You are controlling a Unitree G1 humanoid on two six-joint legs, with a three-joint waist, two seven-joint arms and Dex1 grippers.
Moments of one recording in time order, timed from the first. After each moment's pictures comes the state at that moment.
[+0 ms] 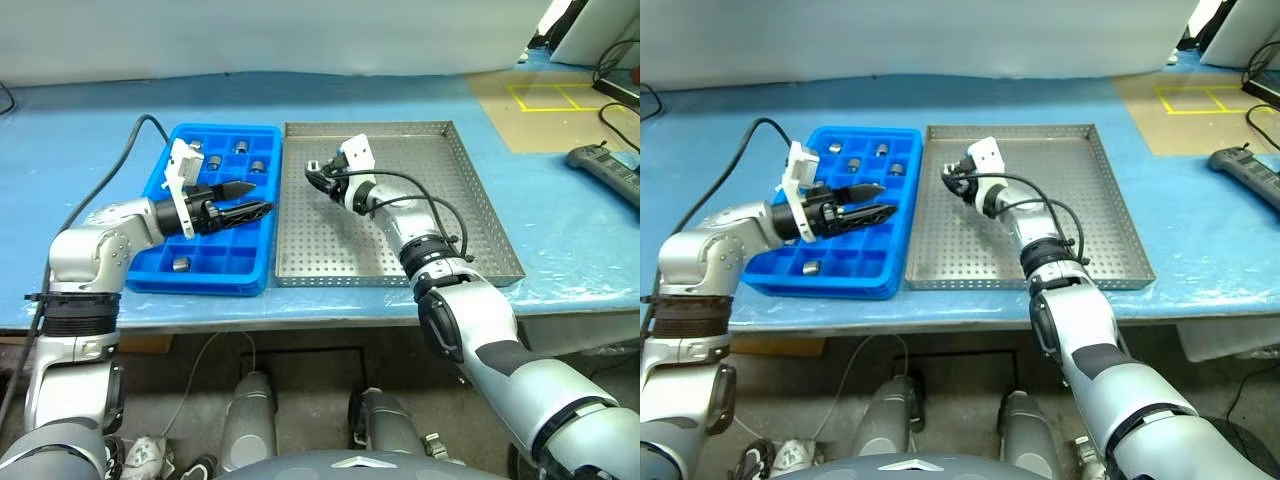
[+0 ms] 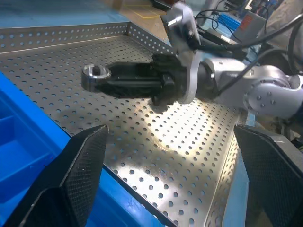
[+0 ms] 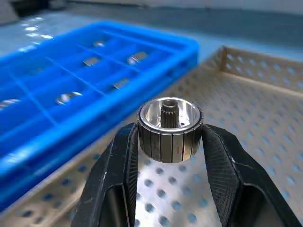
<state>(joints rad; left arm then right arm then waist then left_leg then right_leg) -0.56 0.64 0.14 0.00 -0.62 0.79 -1.05 -0.99 -0.11 -0.02 0.79 0.11 0.16 0.73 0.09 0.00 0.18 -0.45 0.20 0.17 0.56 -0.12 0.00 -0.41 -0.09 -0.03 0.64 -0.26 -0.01</state>
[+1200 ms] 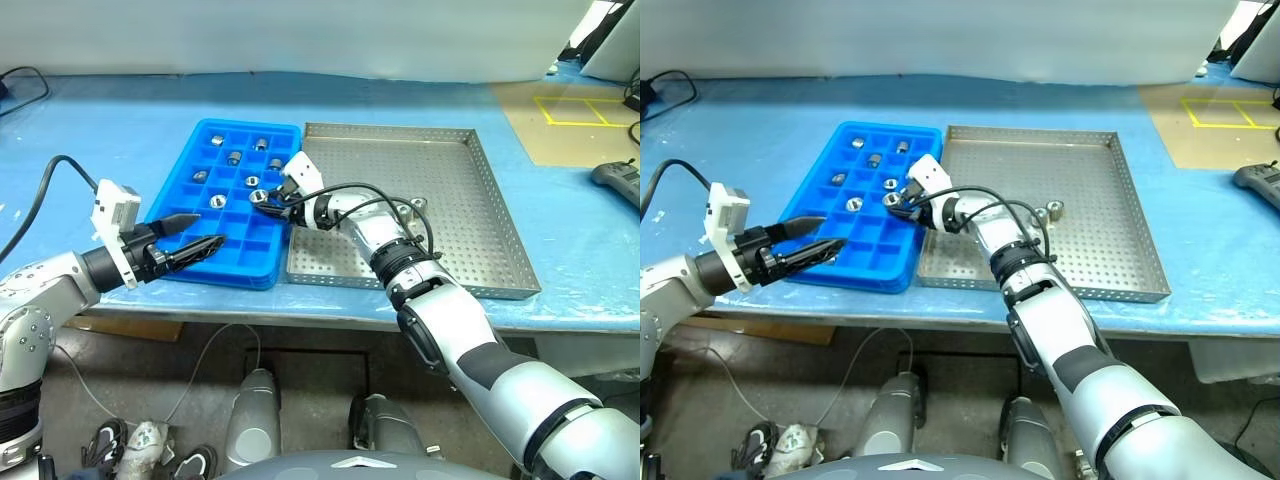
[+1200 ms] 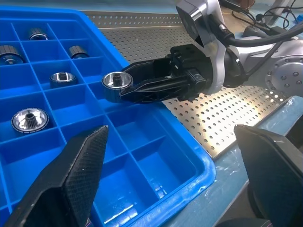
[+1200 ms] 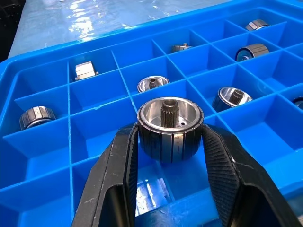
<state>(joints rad) -0.16 0.74 0.40 -0.36 -0.83 0.86 -0.78 -1.09 0.02 0.16 1.02 0.07 0.08 0.76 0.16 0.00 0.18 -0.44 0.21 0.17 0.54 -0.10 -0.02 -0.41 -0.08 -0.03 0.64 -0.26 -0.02</state>
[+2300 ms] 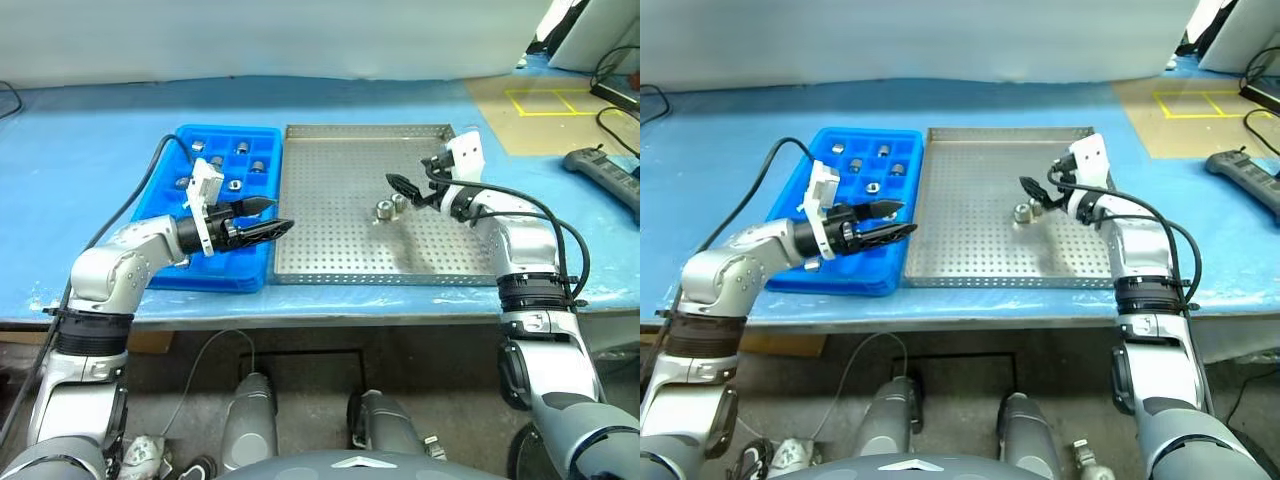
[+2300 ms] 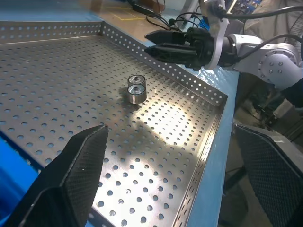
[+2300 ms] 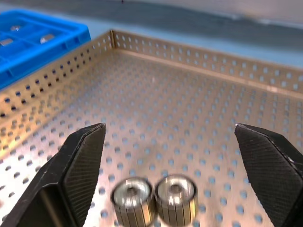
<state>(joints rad) -0.53 0.56 0.04 0.00 -0.70 0.71 -0.96 -0.68 -0.44 -0.12 0.36 0.18 0.45 0.63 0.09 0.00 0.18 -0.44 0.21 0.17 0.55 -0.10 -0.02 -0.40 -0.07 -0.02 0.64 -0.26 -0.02</state>
